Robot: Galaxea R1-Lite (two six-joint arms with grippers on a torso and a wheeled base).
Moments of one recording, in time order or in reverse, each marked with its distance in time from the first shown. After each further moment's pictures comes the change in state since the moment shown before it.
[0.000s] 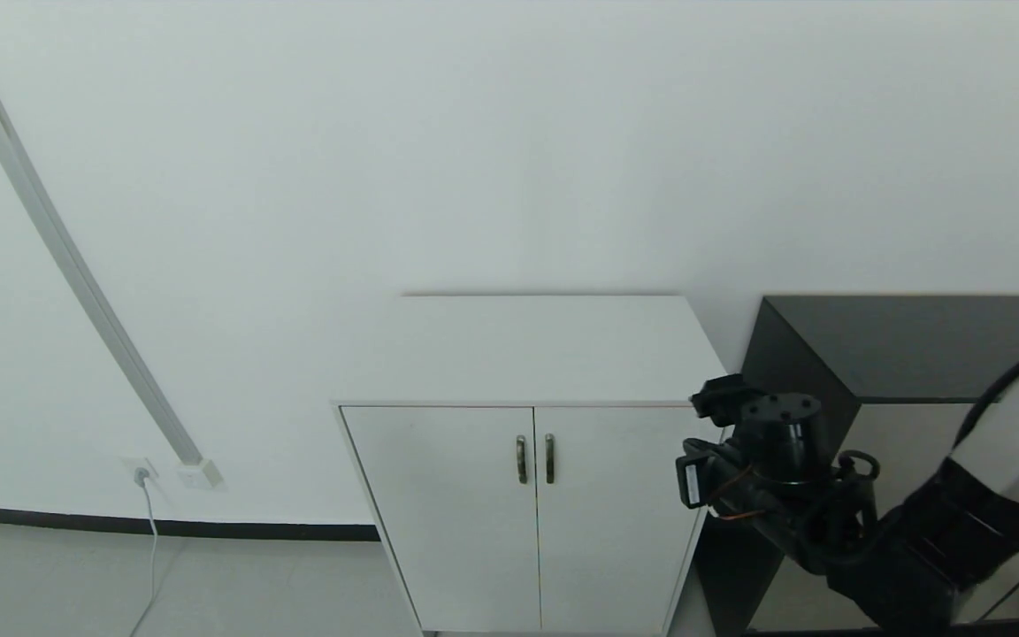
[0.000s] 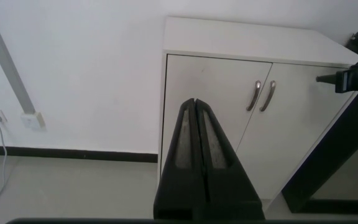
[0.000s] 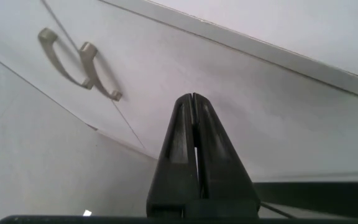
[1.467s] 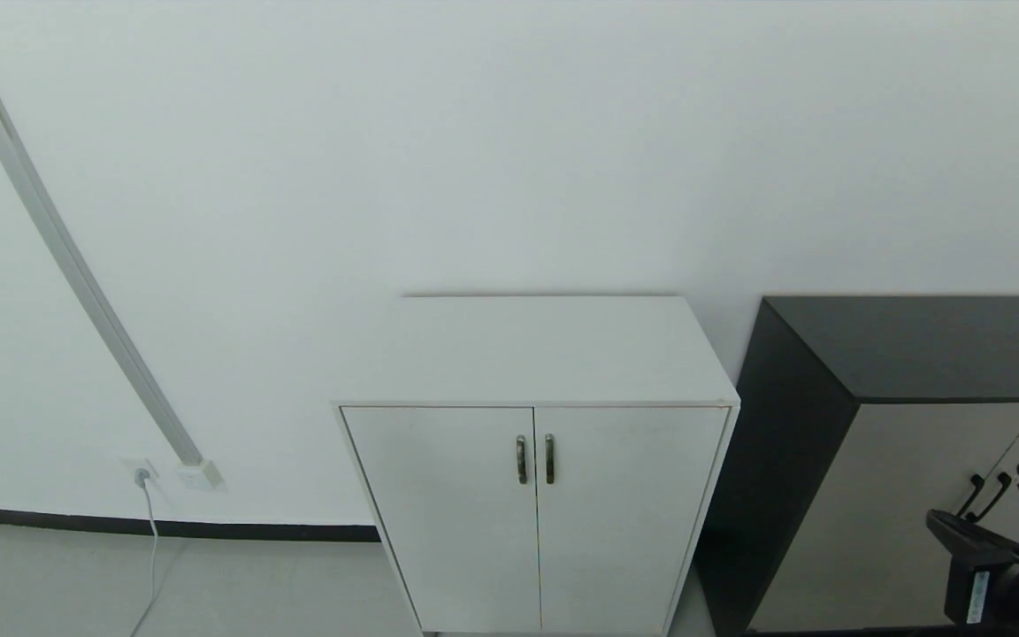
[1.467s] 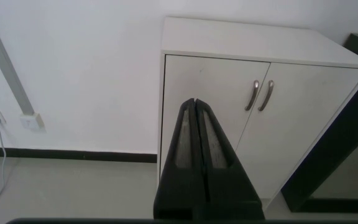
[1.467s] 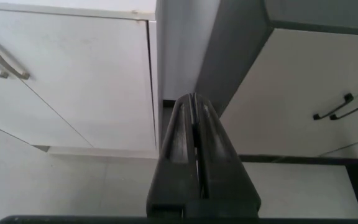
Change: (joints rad) left arm 0.000 0.000 0.000 0.000 -0.001 0.000; right arm -0.191 -0.704 0.632 0.013 -0.031 -0.025
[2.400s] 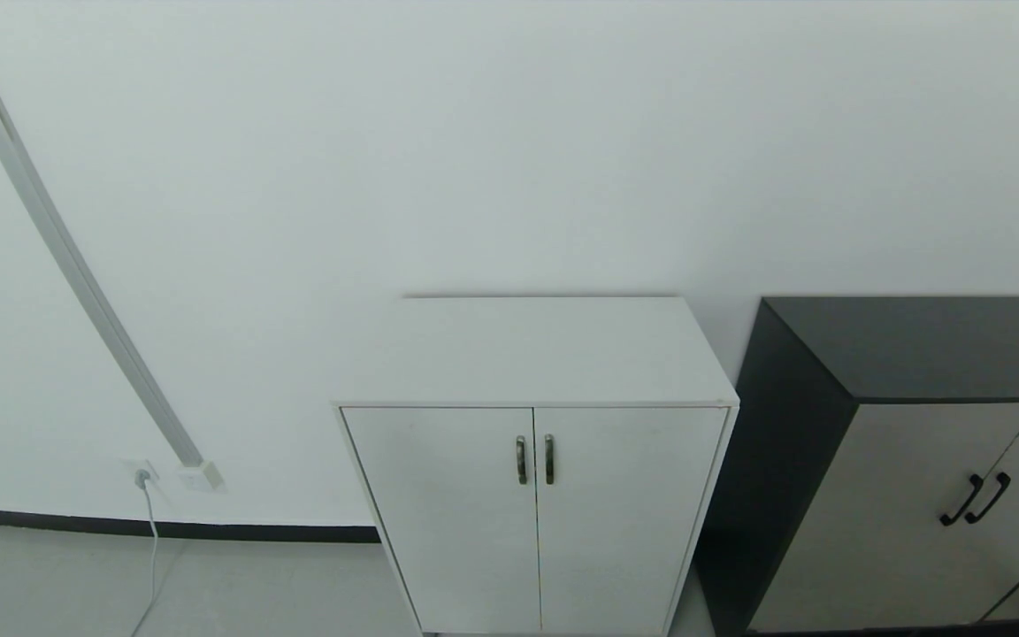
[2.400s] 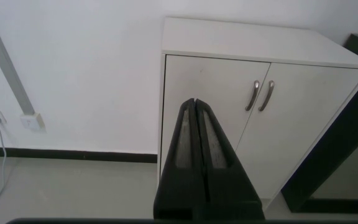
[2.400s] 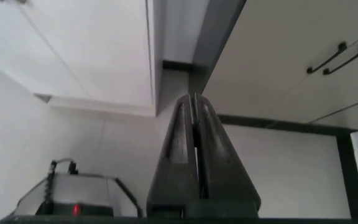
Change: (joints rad) left arm 0.000 0.000 0.000 0.000 0.001 -0.001; right arm 0.010 -0.627 0.016 0.883 0.304 -0.006
